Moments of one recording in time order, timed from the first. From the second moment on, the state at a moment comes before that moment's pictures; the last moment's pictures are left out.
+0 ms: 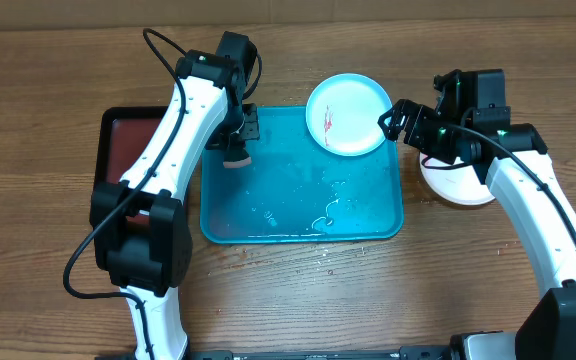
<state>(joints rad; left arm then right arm) -0.28 2.06 1.84 -1.25 -0.06 -0.41 0.07 1.56 1.20 -0.60 -0.37 0.46</state>
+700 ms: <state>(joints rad) -0.28 2.06 1.84 -1.23 -0.06 -0.41 0.11 1.80 1.20 -0.43 -0.24 0.74</state>
